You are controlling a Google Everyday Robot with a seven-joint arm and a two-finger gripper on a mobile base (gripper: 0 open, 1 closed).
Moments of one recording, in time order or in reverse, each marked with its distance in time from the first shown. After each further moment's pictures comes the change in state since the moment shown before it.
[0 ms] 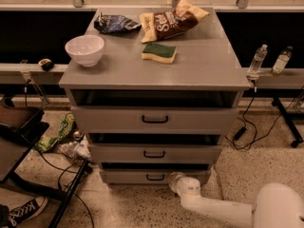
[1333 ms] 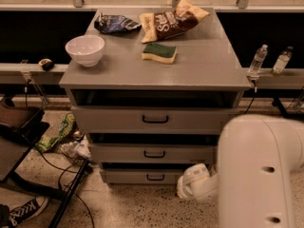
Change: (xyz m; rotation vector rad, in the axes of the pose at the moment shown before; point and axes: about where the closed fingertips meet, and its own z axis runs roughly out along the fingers) arm -0.005 0.022 -0.153 -0.410 0.111 -0.409
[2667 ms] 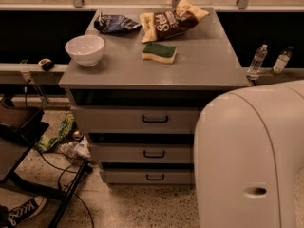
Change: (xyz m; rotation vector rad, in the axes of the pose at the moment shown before) arm 0.045 0.084 -0.144 -0.183 0.153 0.317
